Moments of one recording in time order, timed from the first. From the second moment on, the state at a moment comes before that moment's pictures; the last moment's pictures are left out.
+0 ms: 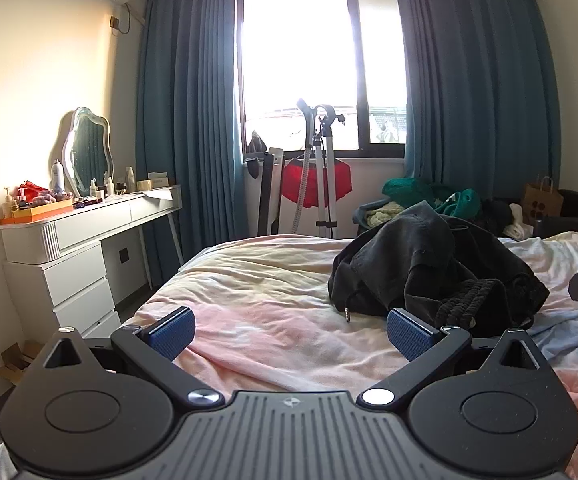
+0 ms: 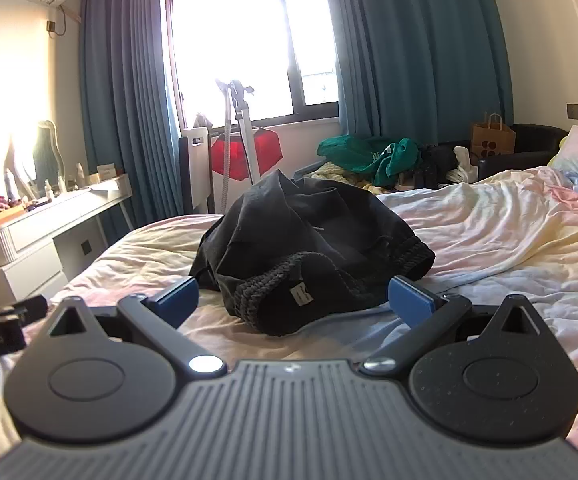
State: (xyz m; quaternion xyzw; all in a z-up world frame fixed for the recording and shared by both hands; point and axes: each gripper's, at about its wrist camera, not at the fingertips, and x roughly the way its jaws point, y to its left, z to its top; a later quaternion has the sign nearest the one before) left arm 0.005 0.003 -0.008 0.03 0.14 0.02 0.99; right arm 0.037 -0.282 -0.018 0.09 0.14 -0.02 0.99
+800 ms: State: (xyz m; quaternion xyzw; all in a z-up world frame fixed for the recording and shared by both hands) left arm 0.019 -0.035 -0.031 0.02 0.16 -0.02 0.99; right arm 0.060 -0.310 0.003 0.11 0.14 -0.04 0.98
